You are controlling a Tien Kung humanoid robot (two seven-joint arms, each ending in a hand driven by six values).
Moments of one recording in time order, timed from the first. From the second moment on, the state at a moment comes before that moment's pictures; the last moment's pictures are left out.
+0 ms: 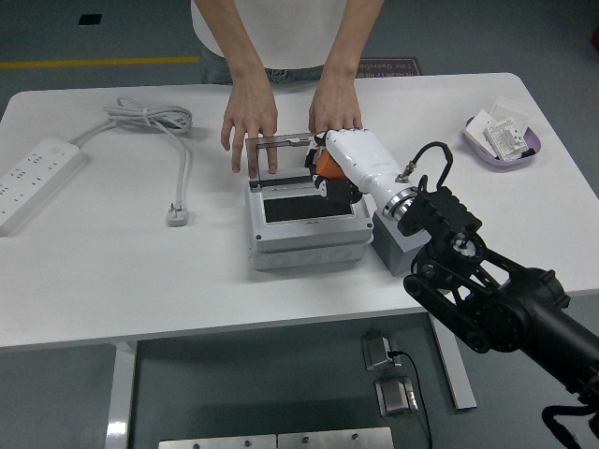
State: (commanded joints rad) left arm 0.05 0.13 -1.94 -0.18 1.81 0.03 0.39; right arm 0.60 -0.17 0.79 1.20 -2.16 -0.17 -0.11
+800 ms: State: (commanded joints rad) left arm 0.03 0.13 -1.95 -0.18 1.83 0.03 0.39; right arm 0.65 -0.15 0.74 1.06 -2.15 -0.21 -0.07
